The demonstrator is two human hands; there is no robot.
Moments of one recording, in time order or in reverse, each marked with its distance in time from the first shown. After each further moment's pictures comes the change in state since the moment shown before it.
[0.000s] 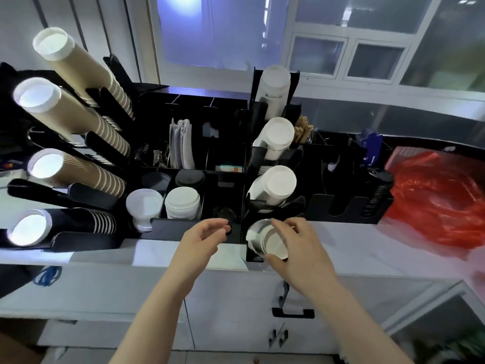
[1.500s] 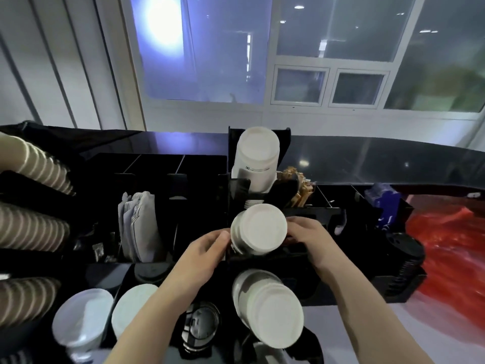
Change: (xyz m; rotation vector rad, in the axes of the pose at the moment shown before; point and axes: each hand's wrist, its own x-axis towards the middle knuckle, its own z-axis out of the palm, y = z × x) left_hand 0.195 0.073 0.041 0.034 -0.271 0.162; right_hand 0.225 0.056 -0.050 1.045 -0.004 0.387
